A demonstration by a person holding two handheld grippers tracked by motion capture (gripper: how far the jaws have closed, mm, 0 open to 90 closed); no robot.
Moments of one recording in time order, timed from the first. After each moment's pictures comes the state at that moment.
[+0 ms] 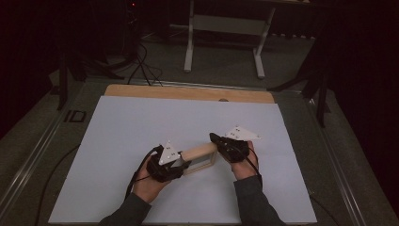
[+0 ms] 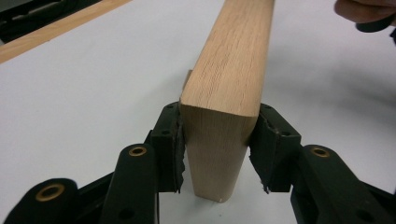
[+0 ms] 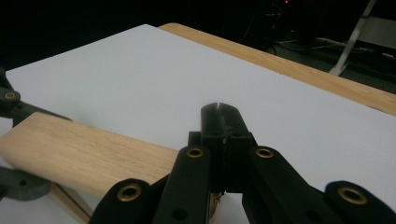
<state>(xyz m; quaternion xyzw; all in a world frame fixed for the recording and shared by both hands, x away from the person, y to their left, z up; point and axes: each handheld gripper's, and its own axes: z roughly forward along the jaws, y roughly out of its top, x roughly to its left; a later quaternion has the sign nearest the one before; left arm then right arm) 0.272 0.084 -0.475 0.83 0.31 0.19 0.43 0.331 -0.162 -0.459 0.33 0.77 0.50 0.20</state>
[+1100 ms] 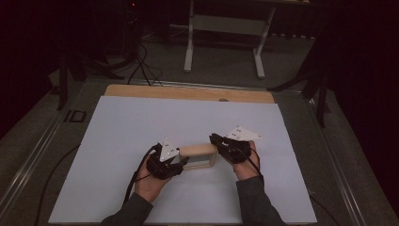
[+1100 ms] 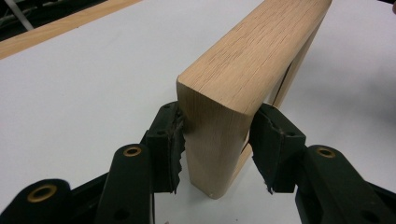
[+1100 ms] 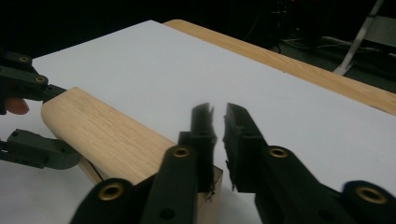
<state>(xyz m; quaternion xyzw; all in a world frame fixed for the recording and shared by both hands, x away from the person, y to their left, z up) 0.278 0.084 -0.479 0.81 0.35 0.20 0.42 0.328 -0.166 -0.455 0.32 0.78 0.50 0.20</state>
